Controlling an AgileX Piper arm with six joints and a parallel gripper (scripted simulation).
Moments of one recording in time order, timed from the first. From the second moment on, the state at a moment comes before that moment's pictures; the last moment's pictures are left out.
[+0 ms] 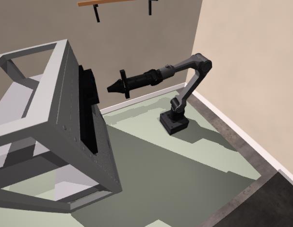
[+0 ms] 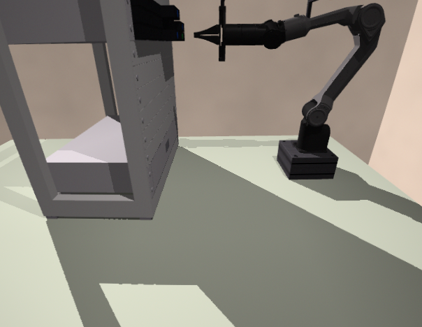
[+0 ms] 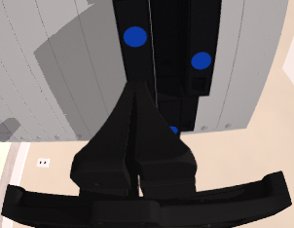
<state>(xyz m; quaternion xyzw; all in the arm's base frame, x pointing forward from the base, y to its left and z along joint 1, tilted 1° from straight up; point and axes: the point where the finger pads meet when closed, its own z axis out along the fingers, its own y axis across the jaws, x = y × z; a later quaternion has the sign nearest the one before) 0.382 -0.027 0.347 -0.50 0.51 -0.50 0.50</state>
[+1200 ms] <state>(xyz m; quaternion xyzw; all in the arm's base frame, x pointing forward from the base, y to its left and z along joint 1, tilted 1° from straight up) 0.421 -0.027 0.347 -0.50 0.51 -0.50 0.50</state>
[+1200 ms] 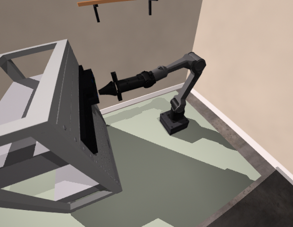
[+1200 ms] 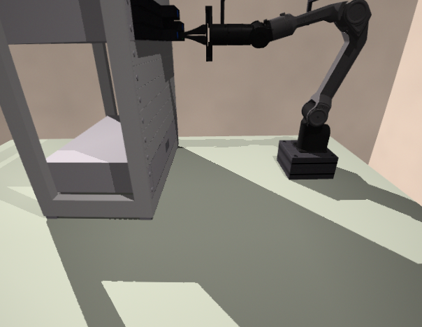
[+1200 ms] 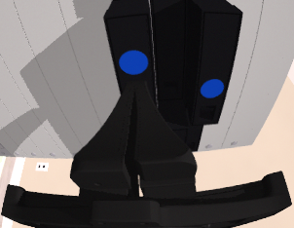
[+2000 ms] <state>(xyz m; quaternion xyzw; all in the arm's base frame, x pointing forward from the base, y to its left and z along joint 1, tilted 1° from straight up) 0.429 -0.027 0.346 -0.50 0.51 -0.50 0.50</state>
